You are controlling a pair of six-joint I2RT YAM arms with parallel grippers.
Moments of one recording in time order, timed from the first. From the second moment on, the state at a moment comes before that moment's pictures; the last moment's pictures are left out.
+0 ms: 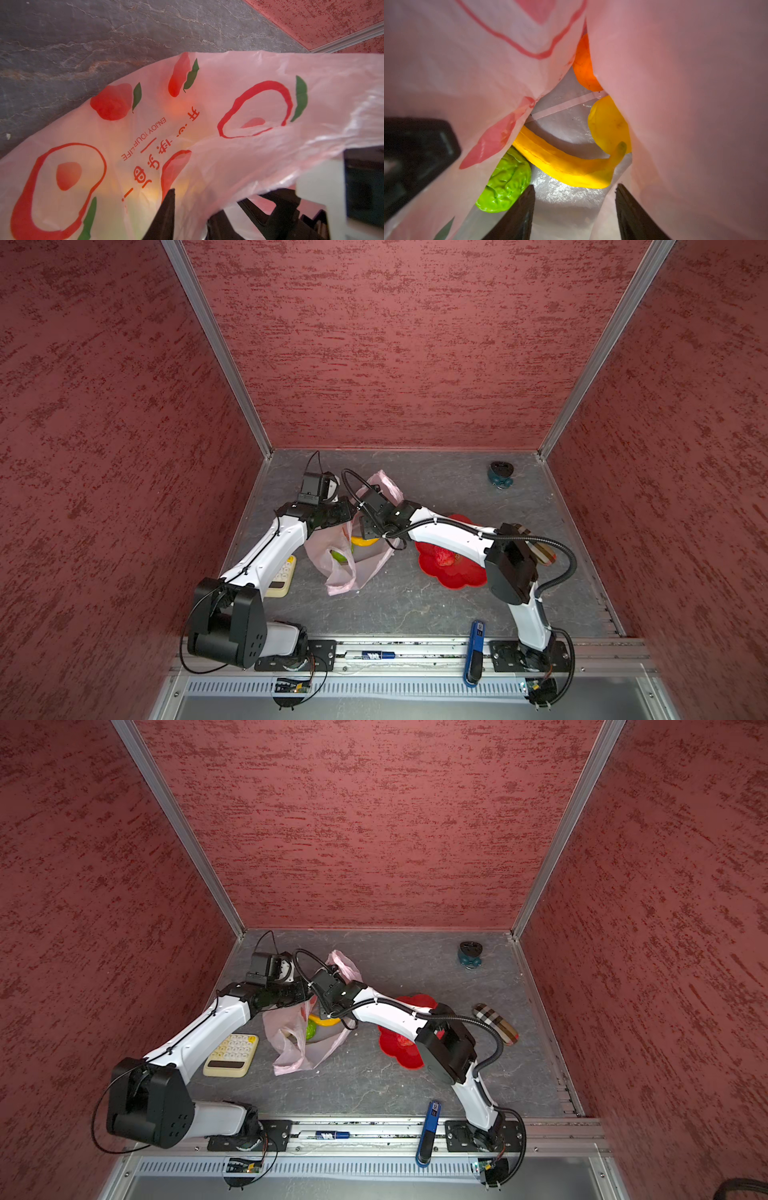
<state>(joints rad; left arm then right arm) -0.20 1.36 1.00 -0.49 0.32 -0.49 0.95 2.10 1.77 -0.66 0.20 0.69</state>
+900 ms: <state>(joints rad) -0.20 1.36 0.98 -0.47 0.32 -0.49 0.91 2.15 1.64 -0.49 0.21 0.72</state>
